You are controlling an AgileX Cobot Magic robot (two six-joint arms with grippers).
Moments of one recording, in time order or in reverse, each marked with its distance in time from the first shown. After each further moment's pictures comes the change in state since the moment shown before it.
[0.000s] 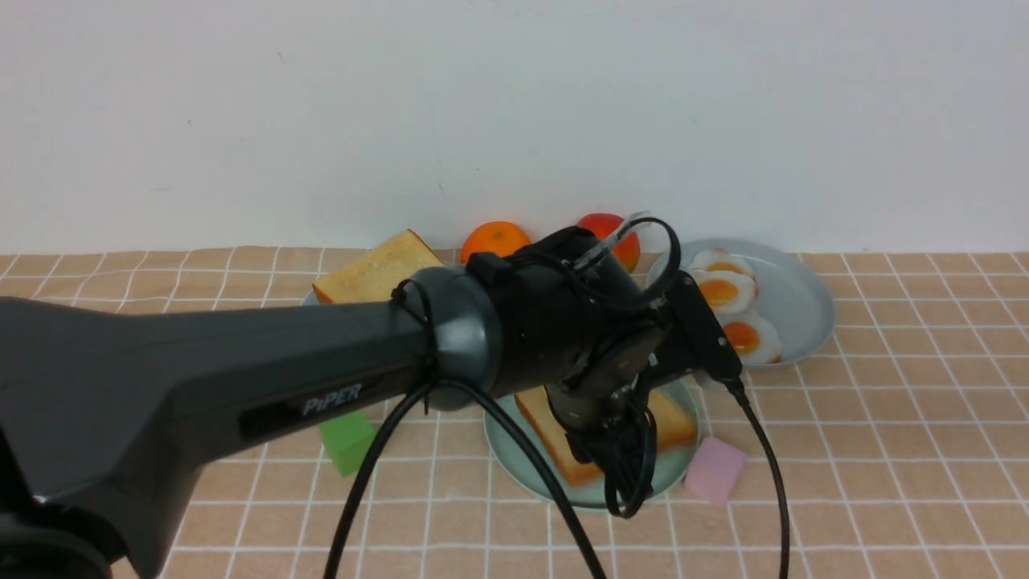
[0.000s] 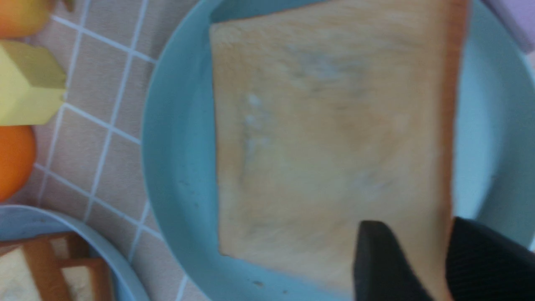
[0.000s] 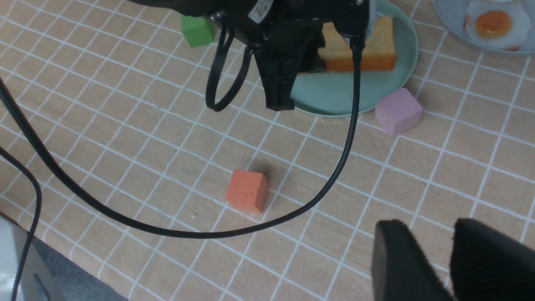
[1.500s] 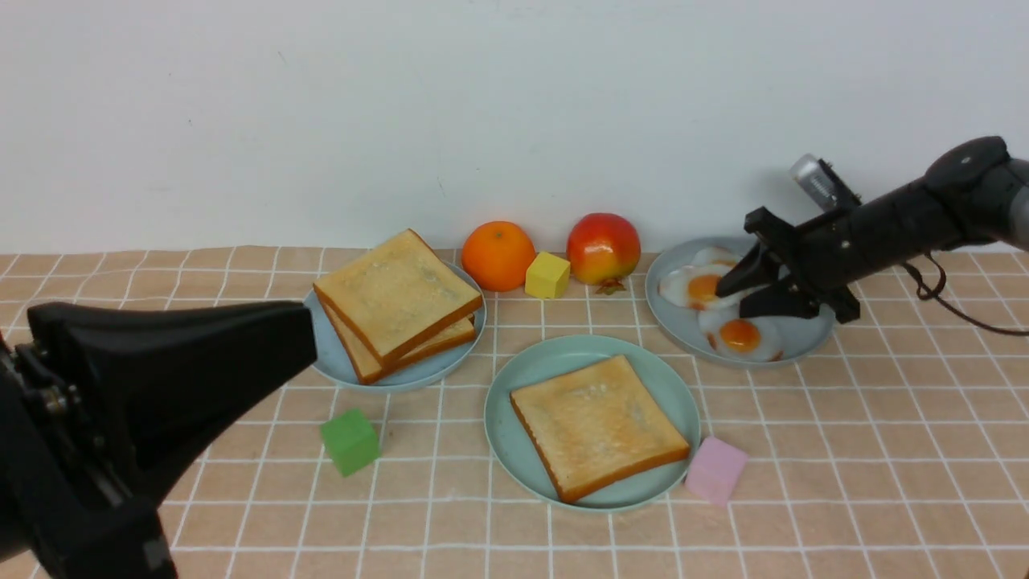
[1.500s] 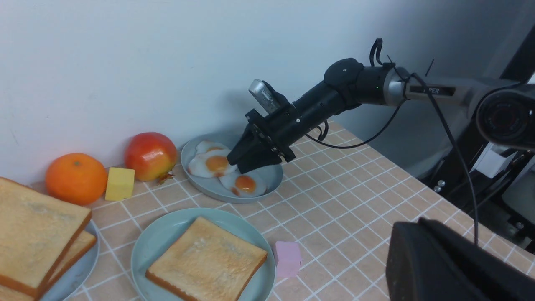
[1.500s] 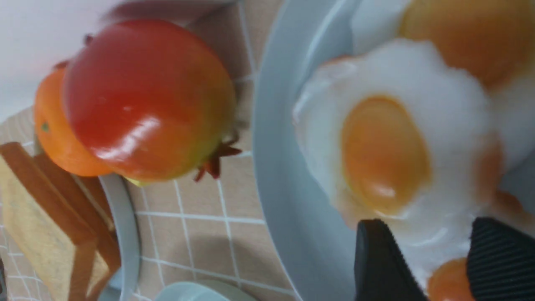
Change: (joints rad) right arm -0.253 1.730 -1.004 0.450 -0.163 0.051; left arm -0.012 -1.377 0.847 -0.121 -0.461 -0.654
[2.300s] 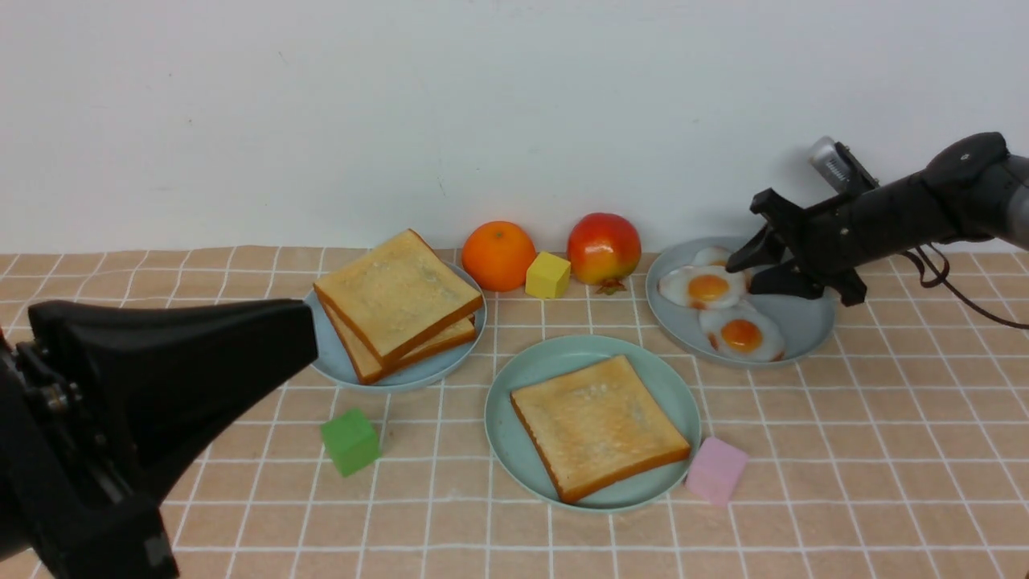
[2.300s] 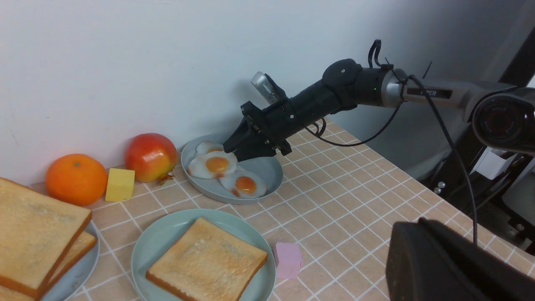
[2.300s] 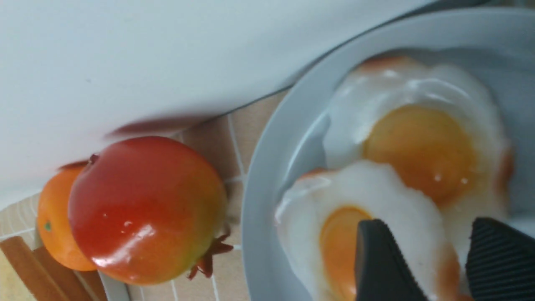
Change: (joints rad) right arm 0.000 0.019 -0.017 0.007 -0.153 0.041; left arm 0.000 0.000 0.000 0.004 -0.002 -0.004
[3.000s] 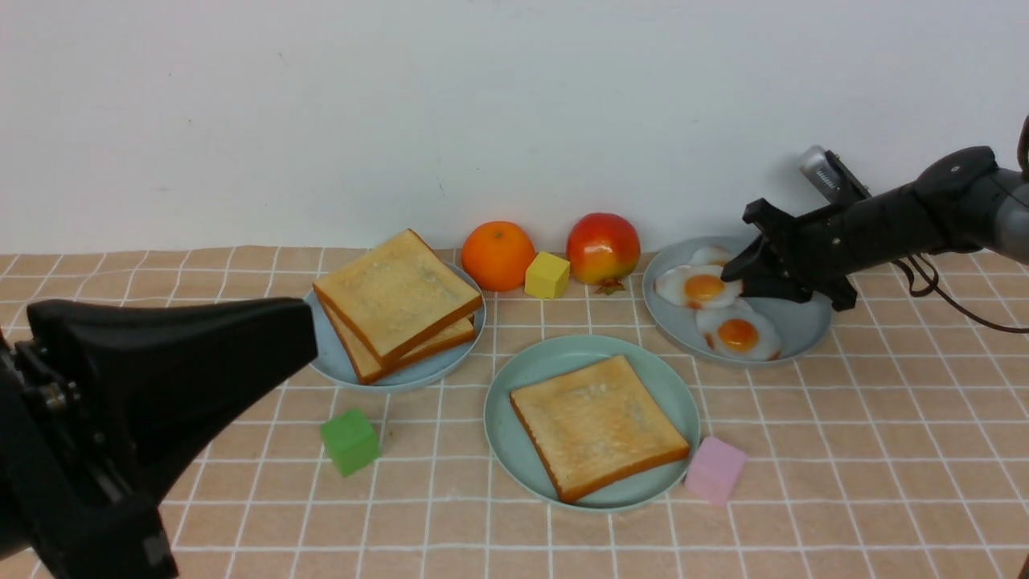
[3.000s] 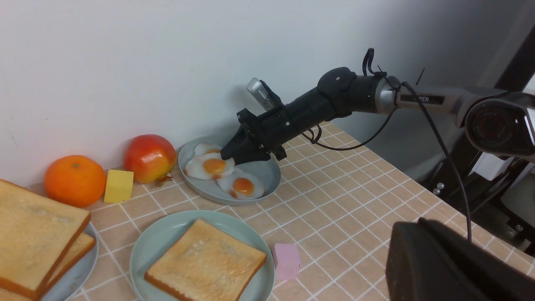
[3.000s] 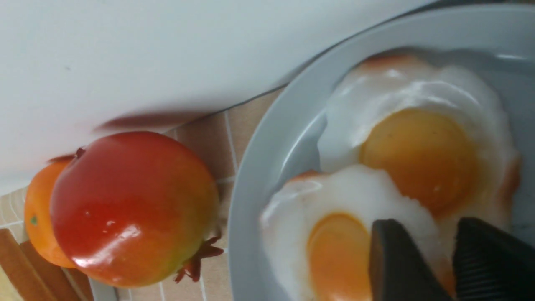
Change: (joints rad) right arm 0.003 0.028 -0.005 0.020 -0.007 -0.058; left arm 0.000 0.000 0.000 0.000 -0.002 0.000
